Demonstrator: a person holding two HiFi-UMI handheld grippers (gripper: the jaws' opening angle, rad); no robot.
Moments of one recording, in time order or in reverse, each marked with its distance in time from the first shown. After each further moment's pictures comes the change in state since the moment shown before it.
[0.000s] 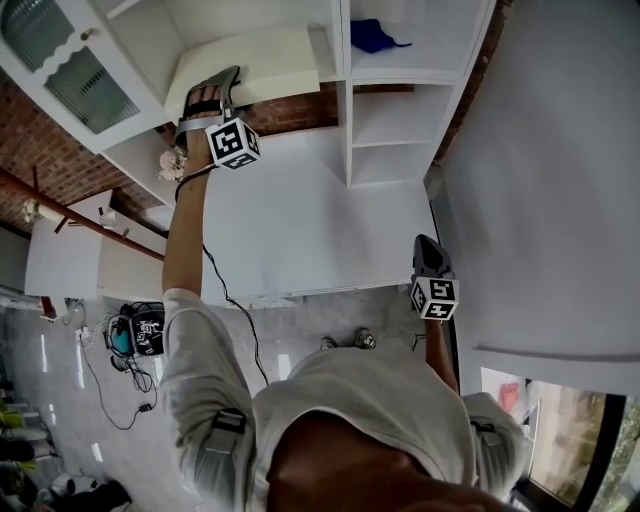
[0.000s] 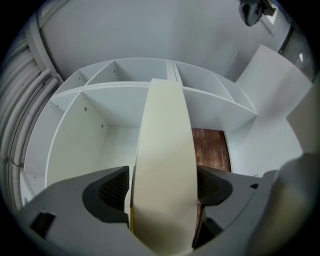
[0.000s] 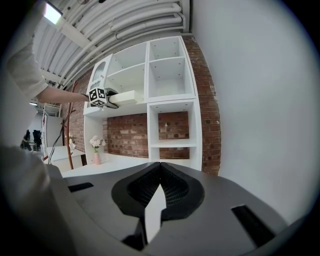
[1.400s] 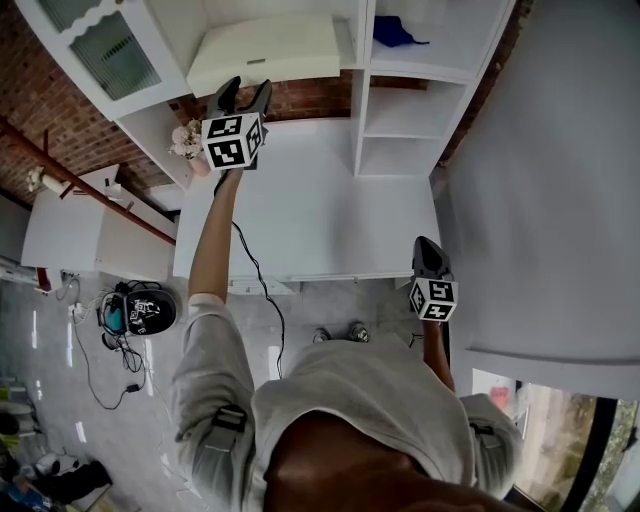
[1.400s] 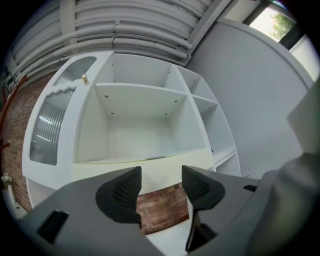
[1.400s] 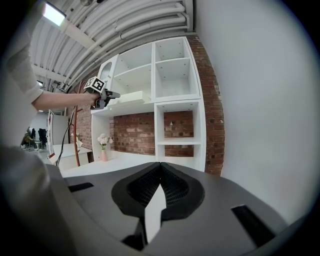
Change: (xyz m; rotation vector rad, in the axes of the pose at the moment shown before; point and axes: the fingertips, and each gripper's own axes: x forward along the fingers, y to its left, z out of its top) left arm -0.083 0.019 -0.017 -1.364 -0.202 0.000; right arm -0.027 0.023 -0.007 -0.024 0.016 0.045
